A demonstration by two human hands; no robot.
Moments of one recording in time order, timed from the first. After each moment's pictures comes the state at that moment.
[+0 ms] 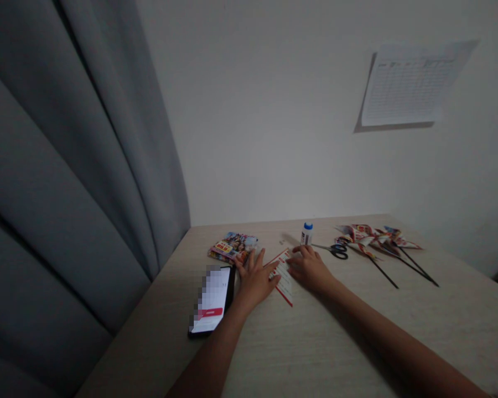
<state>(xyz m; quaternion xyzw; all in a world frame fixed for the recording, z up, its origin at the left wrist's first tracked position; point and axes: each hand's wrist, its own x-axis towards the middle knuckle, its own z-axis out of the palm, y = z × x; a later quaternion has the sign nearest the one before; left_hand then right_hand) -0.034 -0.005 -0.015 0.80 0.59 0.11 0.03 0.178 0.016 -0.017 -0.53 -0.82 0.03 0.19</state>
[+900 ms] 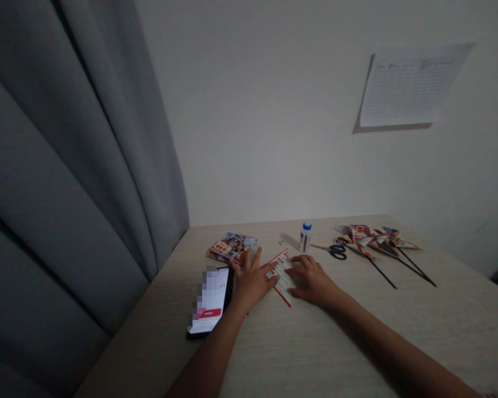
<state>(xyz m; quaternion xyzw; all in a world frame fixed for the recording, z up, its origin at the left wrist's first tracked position) -0.035 -0.007 -0.008 0.78 0.62 0.10 0.04 0.189 -0.014 -0.018 -0.48 -0.84 0.12 0.20</state>
